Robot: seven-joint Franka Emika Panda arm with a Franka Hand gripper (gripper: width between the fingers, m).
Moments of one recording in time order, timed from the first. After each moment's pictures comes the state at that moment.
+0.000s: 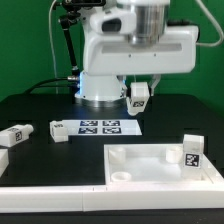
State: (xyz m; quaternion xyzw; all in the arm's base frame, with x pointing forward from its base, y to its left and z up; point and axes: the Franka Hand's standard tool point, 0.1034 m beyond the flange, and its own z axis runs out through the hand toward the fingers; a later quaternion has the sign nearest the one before) arm 0.509 0.043 0.135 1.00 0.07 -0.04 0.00
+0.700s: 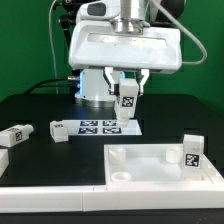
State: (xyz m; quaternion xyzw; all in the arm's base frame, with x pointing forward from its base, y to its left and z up) arm 0.535 0.011 0.141 0.96 0.09 0.25 0.04
